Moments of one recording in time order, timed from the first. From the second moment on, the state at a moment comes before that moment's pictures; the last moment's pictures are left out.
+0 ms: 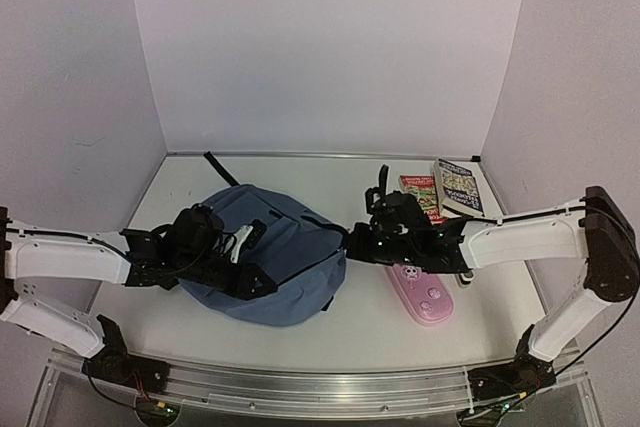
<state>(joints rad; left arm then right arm) -0.94 1.24 0.62 -0.07 0.31 -0.59 0.95 1.59 0.92 0.04 0.18 0.84</state>
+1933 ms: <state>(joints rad) -1.08 1.75 1.05 -0.07 0.21 -0.50 0.94 1.59 0.81 0.12 0.18 0.89</state>
